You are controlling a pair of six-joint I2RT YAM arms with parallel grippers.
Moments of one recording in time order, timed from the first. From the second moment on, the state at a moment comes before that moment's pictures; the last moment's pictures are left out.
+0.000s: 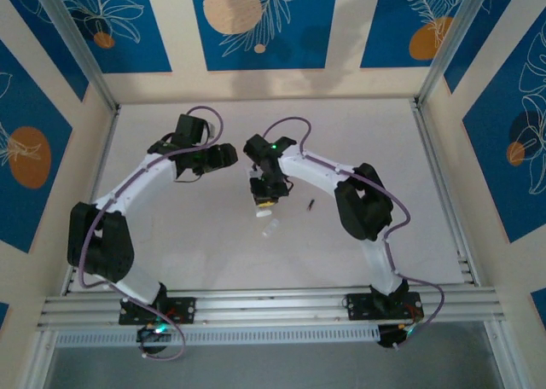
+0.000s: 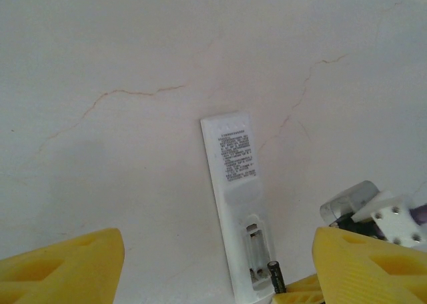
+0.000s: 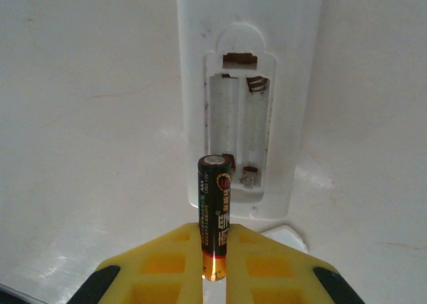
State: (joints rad) left arm -0.34 1.57 1.24 -0.57 0.22 -0.53; right arm 0.76 2.11 1.74 -1.07 -0.21 0.56
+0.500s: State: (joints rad) left arm -0.34 1.56 1.23 -0.57 0.21 -0.52; right arm 0.76 2.21 1.80 -1.12 -0.20 0.55
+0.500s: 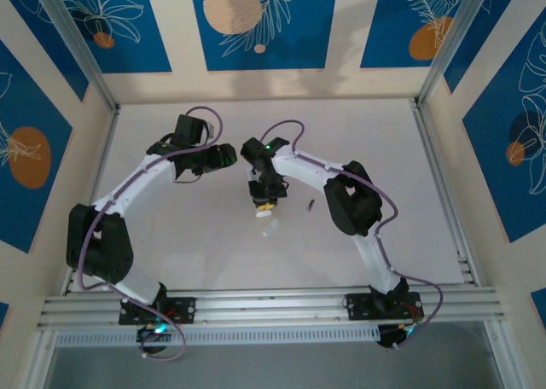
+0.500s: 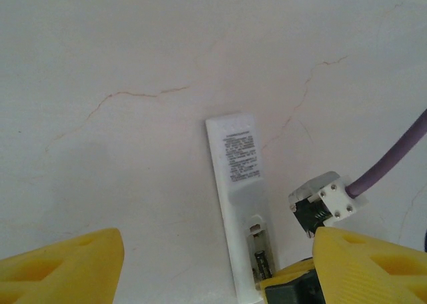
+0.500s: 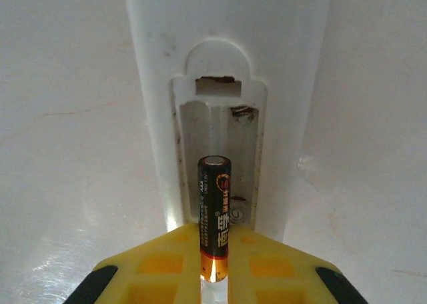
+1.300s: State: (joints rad) left arm -0.34 1.55 1.23 -0.57 0.21 -0.52; right arm 0.74 2.21 1.82 -1.13 -0.16 0.59
